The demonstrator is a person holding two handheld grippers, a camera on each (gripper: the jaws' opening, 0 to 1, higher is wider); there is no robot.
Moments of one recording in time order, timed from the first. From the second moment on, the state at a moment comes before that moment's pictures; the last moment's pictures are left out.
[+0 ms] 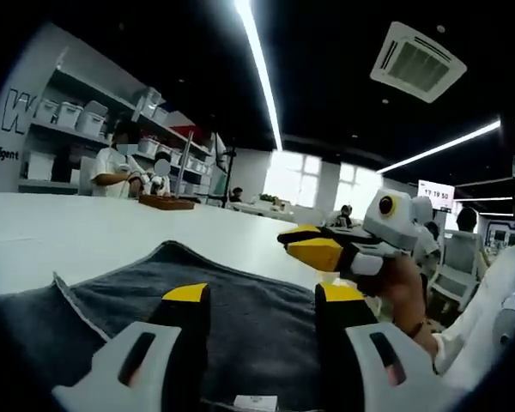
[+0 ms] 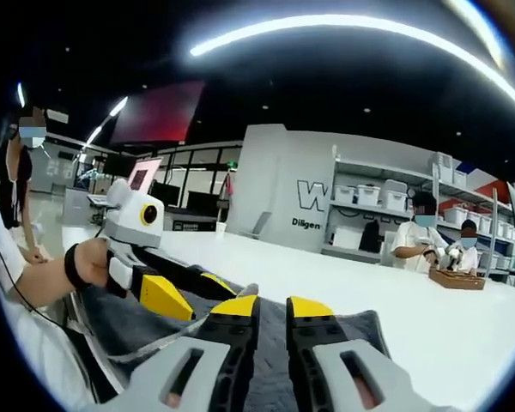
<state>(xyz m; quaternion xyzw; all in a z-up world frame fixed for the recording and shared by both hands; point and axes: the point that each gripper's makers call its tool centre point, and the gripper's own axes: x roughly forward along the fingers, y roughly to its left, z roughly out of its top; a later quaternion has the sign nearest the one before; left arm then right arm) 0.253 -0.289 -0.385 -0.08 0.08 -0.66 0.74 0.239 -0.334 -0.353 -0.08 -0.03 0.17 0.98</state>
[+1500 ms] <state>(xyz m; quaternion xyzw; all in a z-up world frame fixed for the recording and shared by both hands) 0.215 -0.227 -0.414 0.03 0.04 -0.57 0.82 0.240 -0.310 -0.354 -0.07 -0.02 0.22 0.97</state>
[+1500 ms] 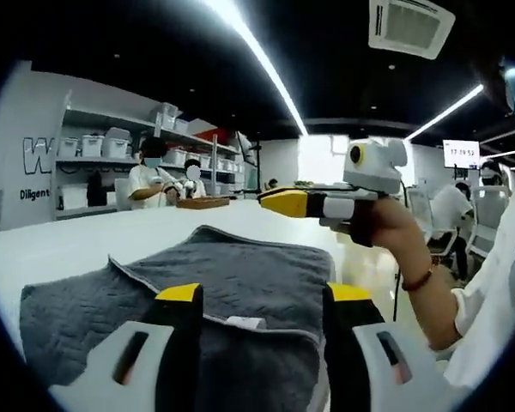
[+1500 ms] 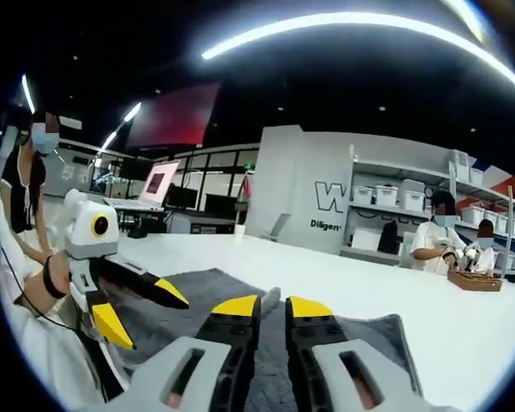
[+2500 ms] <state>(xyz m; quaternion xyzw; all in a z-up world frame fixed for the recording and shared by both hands) 0.194 -0.222 -0.460 0.22 0.04 -0.53 0.82 0.240 -0.308 -0.358 -0.08 -0.02 0.22 0.97</state>
